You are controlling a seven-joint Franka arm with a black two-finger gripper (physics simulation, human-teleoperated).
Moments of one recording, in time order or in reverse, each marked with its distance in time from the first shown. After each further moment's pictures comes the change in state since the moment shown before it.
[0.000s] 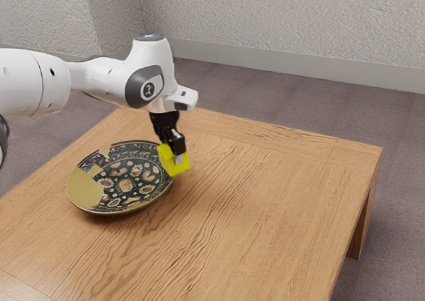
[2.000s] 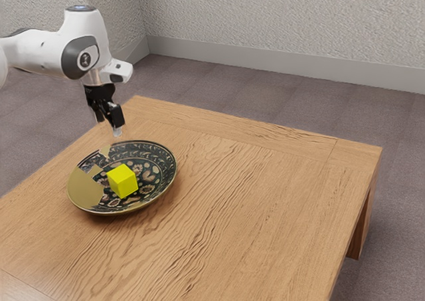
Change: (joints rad) arm 0.404 -0.122 -0.179 -0.013 0.119 -0.105 0.039
